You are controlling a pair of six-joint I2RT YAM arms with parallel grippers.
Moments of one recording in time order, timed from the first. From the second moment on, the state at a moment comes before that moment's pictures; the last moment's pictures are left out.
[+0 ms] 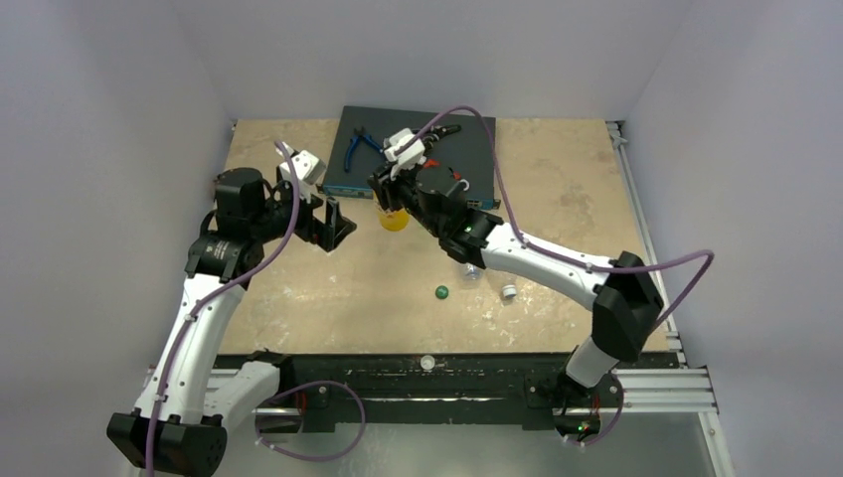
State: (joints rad) left arm -0.15 0.95 1.07 -0.57 0.55 0.11; right arm 0.93 1.59 1.33 0.22 0.25 0.01
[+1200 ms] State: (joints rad) left arm -0.15 1.00 1.15 -0.59 0.48 0.10; right arm 0.88 1.87 1.31 0.40 0.35 0.11
